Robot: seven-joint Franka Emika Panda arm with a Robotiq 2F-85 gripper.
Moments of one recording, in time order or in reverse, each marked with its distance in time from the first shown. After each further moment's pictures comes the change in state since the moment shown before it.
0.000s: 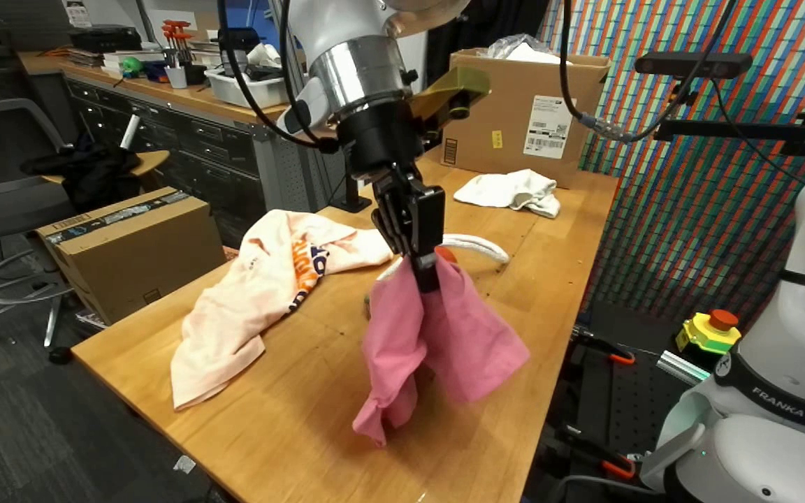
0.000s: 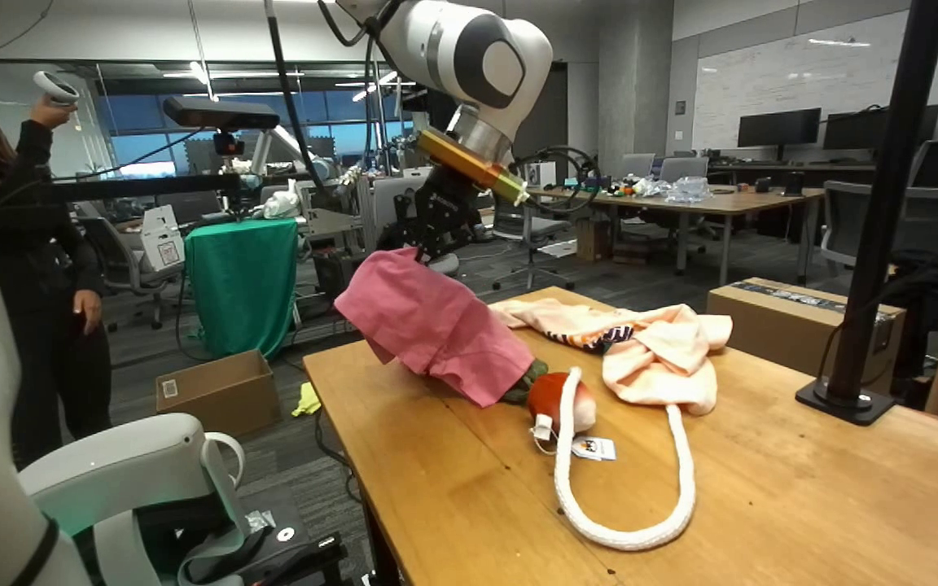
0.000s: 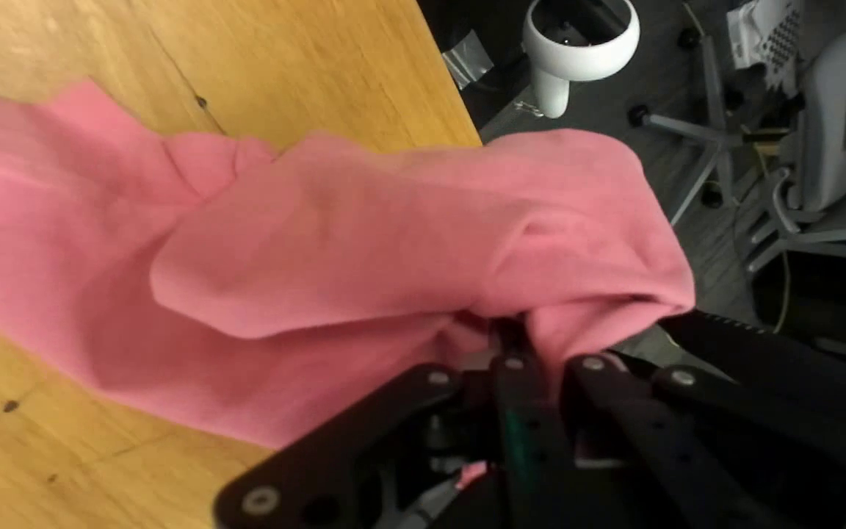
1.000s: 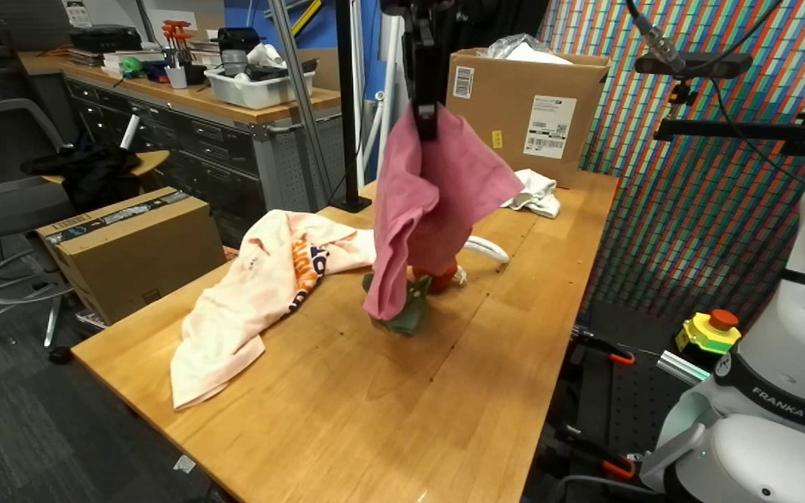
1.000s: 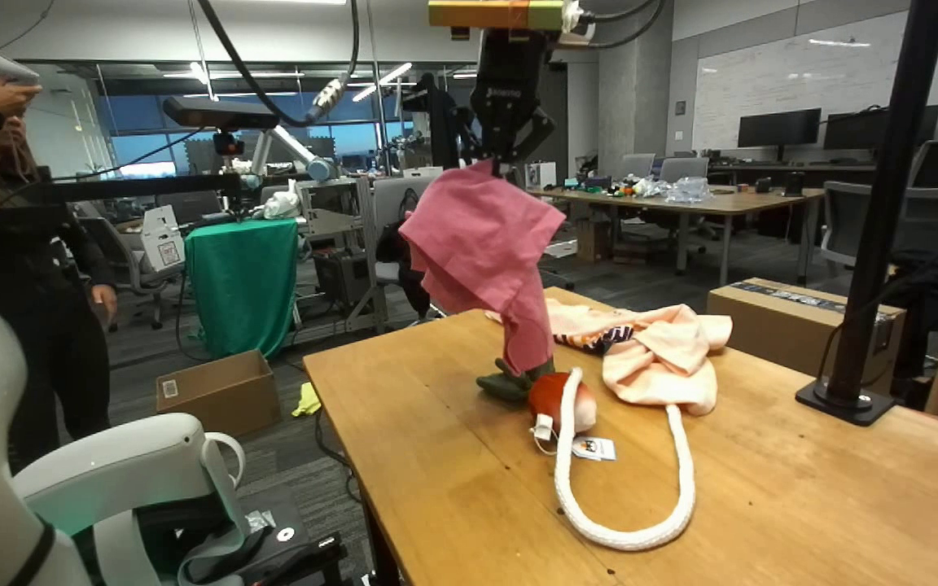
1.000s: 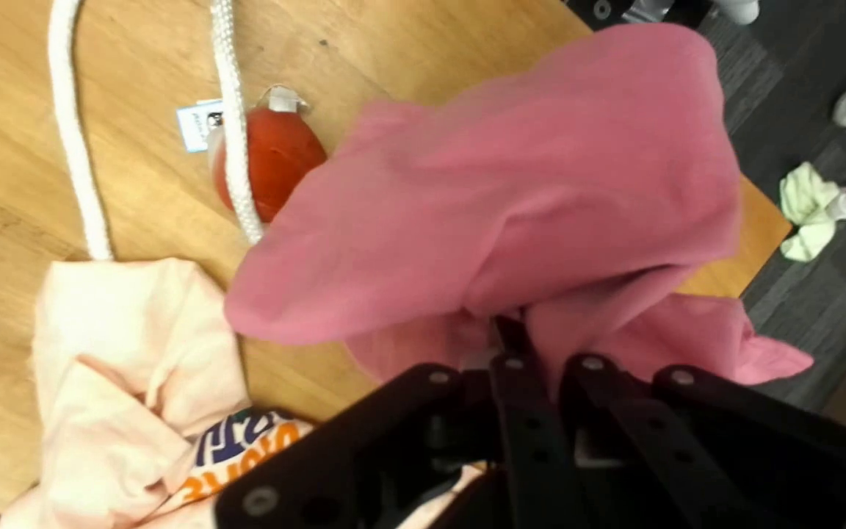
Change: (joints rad) arm -0.048 -0.193 -0.096 0.086 -0.240 0.006 0.314
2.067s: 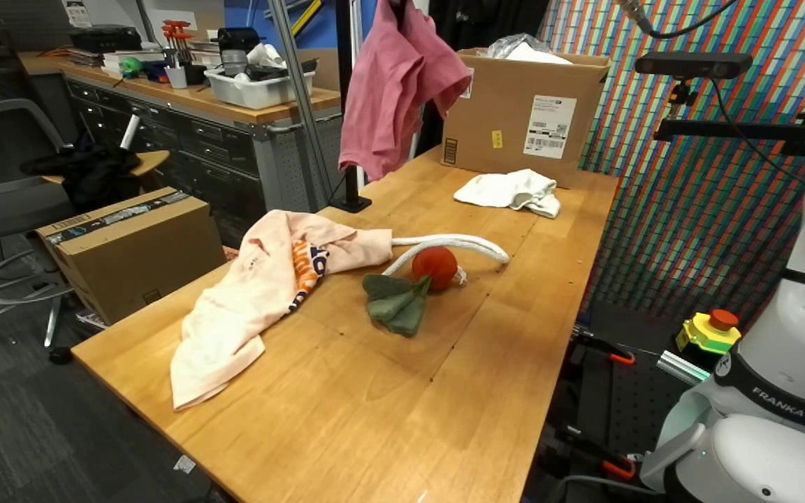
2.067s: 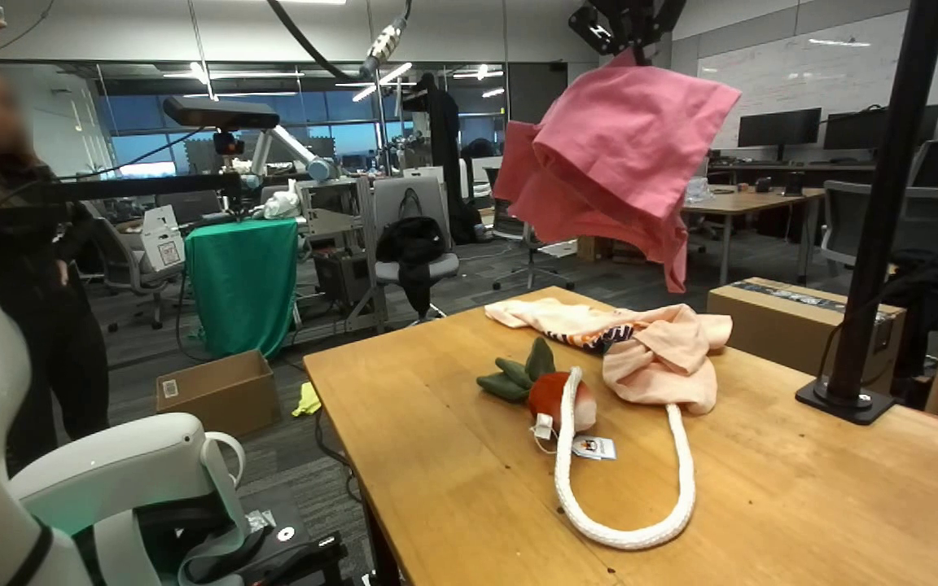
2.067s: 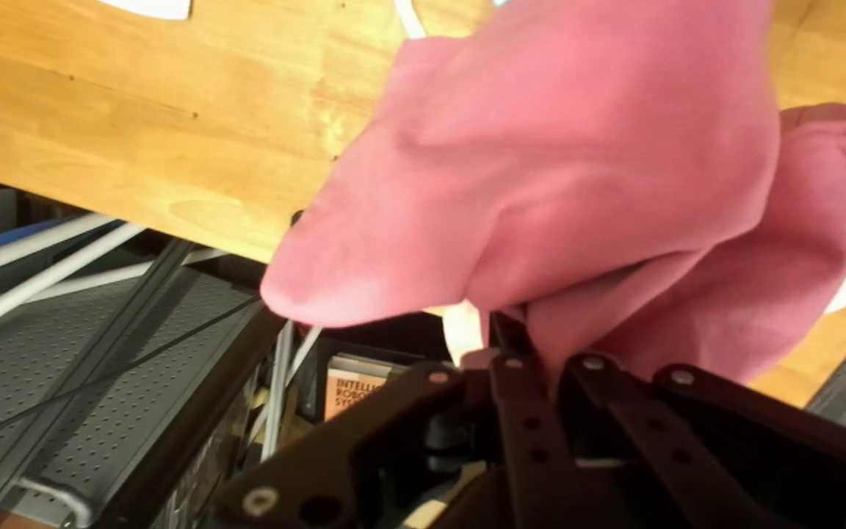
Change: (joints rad) arm -0.035 0.028 -0.105 0.226 -0.237 0.162 0.256
